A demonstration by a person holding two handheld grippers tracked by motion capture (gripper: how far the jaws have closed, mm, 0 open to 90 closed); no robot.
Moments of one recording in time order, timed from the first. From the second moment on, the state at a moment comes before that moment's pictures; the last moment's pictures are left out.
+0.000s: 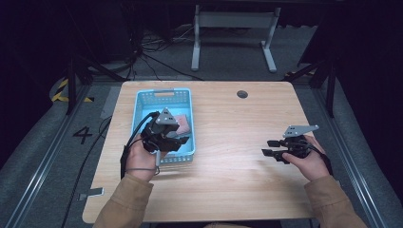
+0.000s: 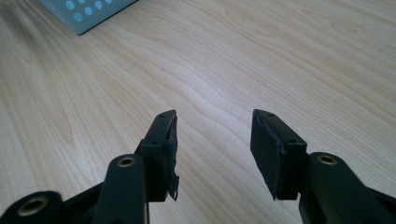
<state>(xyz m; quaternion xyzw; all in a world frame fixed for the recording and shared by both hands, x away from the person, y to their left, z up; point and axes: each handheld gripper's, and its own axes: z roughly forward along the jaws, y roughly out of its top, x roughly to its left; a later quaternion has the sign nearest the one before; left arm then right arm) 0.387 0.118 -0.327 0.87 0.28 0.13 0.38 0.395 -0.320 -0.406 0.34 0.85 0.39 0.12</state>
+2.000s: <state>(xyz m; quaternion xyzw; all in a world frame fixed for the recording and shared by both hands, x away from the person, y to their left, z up) 0.341 0.091 -0.461 0.89 0.22 0.05 0.39 0.395 -0.324 -0.442 0.35 0.87 0.34 0.09</state>
